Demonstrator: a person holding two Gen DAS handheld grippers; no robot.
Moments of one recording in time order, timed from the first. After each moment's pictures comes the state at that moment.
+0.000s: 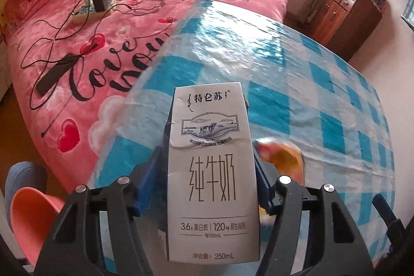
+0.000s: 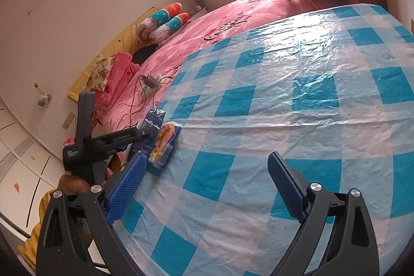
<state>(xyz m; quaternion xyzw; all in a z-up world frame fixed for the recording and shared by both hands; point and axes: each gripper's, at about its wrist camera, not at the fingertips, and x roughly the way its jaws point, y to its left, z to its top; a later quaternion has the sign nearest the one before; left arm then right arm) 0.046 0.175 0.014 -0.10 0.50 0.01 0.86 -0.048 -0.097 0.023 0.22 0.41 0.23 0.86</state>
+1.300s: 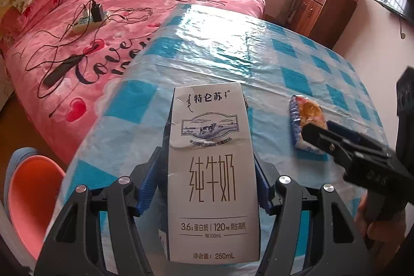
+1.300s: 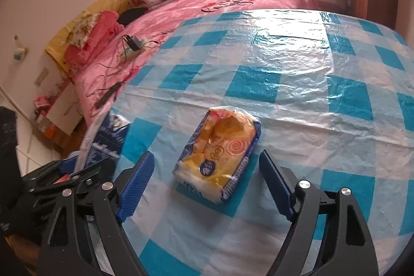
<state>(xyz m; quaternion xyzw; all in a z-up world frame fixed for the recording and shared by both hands) -0.053 0.159 0.021 -0.07 0.45 -0.02 0.89 -0.020 -0.011 0.005 0.08 0.47 0.19 0.86</state>
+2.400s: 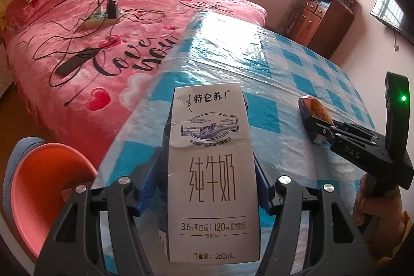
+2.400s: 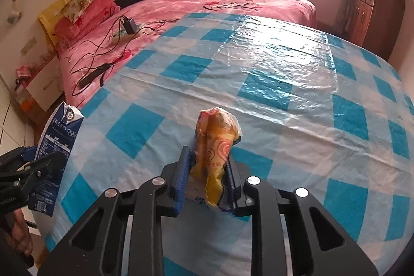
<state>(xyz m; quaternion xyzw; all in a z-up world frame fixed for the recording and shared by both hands) -0.089 0.219 0.021 -0.11 0.43 -0.03 0.90 -0.027 0.026 -0.002 -0.01 0.45 0.17 0.88</state>
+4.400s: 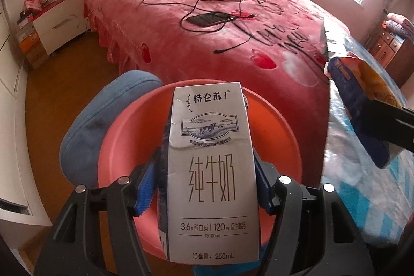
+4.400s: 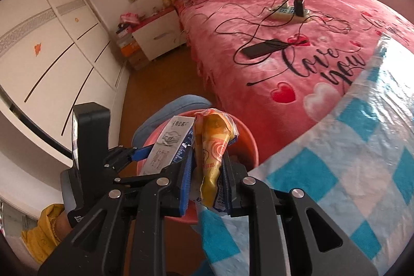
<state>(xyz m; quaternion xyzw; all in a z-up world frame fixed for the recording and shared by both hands) -0.185 0.392 -0.036 -0.16 0.46 0.18 0.85 -0.111 0.284 0.029 -0.05 0.46 0.48 0.75</state>
